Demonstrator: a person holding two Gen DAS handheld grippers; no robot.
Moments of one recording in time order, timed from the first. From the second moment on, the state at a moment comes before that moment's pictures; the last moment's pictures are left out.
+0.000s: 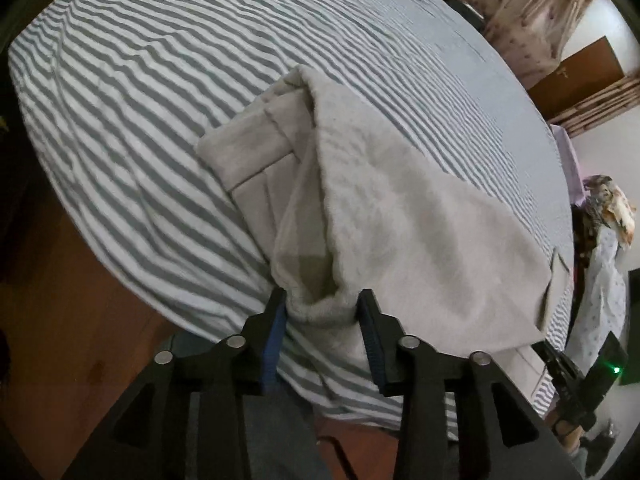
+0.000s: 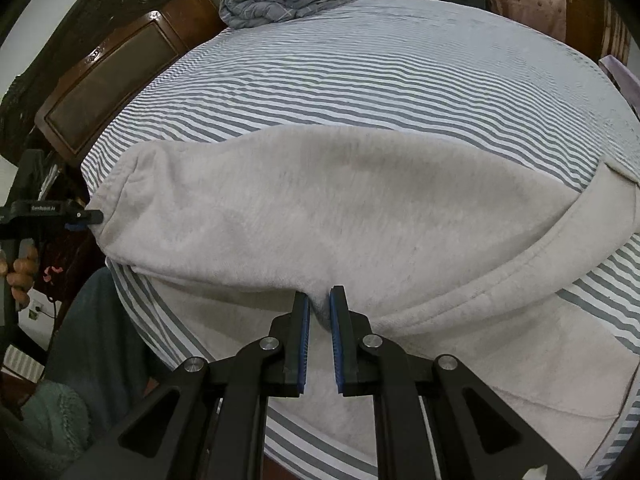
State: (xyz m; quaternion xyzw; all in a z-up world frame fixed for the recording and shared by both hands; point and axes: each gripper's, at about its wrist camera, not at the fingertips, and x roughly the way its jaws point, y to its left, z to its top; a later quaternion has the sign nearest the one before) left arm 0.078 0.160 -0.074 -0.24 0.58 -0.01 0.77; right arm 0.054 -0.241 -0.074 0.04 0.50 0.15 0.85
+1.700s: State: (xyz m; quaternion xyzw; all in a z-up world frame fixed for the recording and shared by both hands) left arm 0.241 0.181 0.022 -0.24 0.48 -0.12 0.83; right arm 0.035 -0.184 -0.033 0.01 0.48 0.21 0.85
